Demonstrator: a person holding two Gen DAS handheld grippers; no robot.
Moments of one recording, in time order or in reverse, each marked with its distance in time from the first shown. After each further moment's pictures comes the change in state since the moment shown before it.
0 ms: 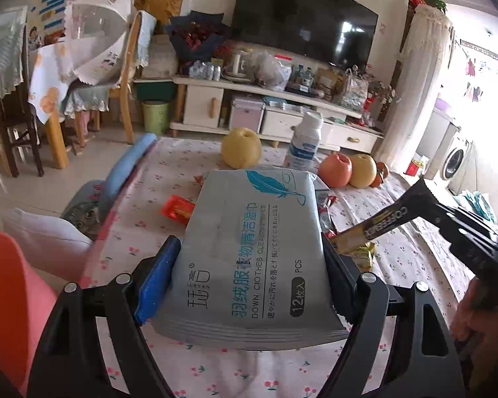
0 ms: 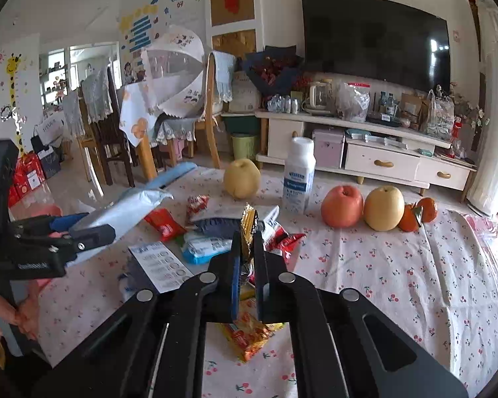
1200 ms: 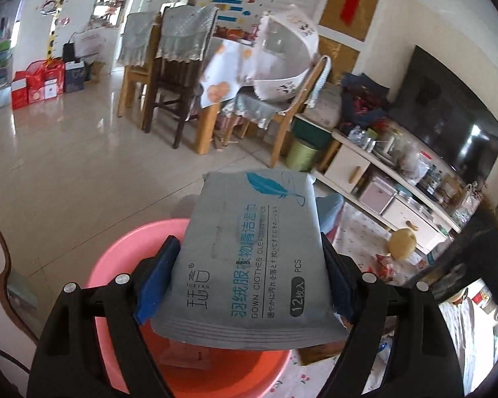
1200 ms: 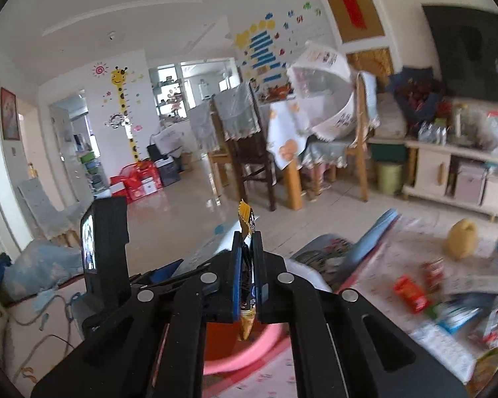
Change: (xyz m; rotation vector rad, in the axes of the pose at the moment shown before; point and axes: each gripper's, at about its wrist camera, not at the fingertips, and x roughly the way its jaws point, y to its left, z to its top) left arm -0.124 0.207 -0.013 -0.488 -0.174 0.453; right arm 0.020 0.293 0.069 -0.066 -0.031 0.555
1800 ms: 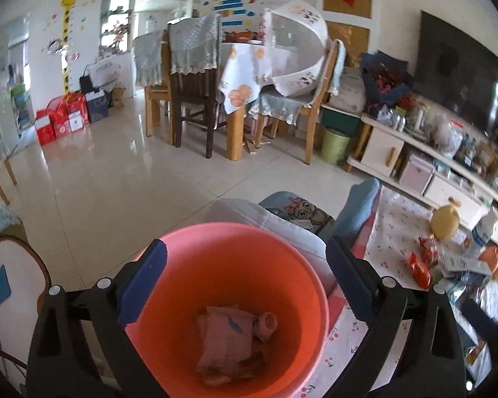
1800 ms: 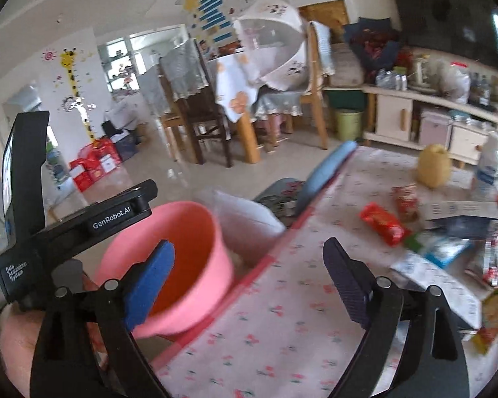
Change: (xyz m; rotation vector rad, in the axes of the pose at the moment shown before) left arm 0.006 -0.030 -0.007 0.173 -0.019 0.196; right arm -0.002 -0.057 -0.062 0.081 0.145 -0.238
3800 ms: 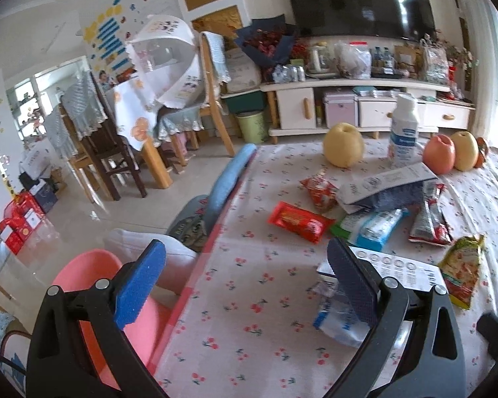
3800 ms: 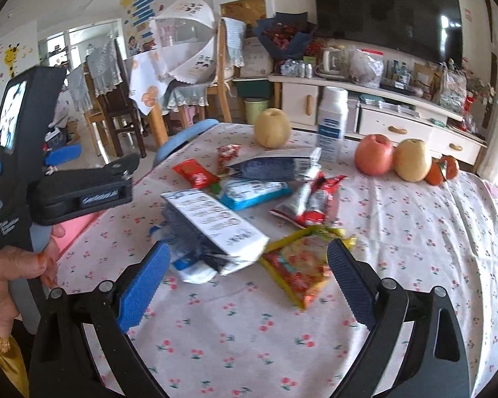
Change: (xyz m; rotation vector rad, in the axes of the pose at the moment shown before) left arm -0.031 -0.208 -0.062 0.462 -0.023 -0.161; right arm -0.098 -0.176 -0.067 0.072 0.040 -0.299
